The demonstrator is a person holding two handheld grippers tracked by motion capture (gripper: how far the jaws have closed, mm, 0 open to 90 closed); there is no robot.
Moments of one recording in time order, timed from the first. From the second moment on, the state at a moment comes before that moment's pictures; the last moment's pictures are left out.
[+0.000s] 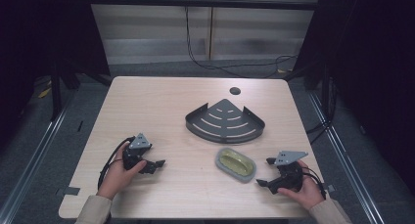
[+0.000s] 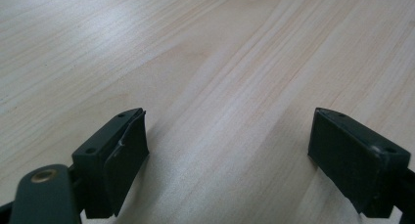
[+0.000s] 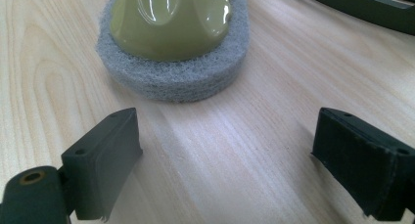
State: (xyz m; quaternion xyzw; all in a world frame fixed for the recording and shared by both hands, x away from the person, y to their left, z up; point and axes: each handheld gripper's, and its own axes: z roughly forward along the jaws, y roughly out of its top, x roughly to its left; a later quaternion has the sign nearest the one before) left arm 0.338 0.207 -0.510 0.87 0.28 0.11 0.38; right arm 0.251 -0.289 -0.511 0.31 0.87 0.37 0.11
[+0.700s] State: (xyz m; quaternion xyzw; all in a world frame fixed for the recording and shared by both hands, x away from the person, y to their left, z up) left arm 0.339 0.207 -0.510 0.88 0.28 0.11 0.38; right arm 0.258 -0.271 -0.492 0.34 0.89 0.29 0.06
